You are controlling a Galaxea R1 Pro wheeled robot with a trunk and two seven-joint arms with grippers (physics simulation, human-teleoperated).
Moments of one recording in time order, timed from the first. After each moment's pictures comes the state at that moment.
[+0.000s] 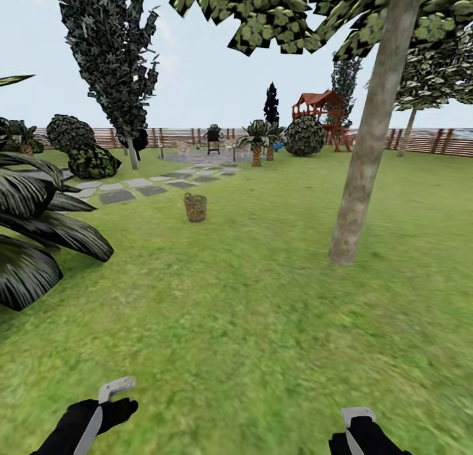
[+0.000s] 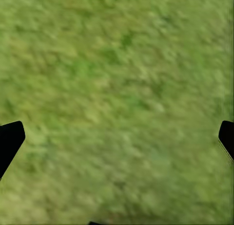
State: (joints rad) left arm -0.35 0.11 0.21 -0.75 0.13 0.57 0.00; right arm -0.40 -0.09 0.08 -0.51 -0.06 0.57 -0.12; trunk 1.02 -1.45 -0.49
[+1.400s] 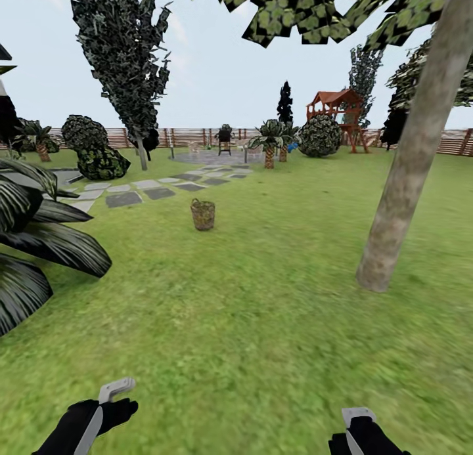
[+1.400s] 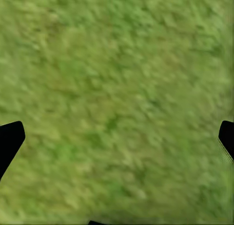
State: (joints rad) left arm -0.35 0.11 0.21 -0.74 0.13 0.58 0.00; right arm -0.40 -0.09 0.08 -0.51 -0.06 0.57 -0.12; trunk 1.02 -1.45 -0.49
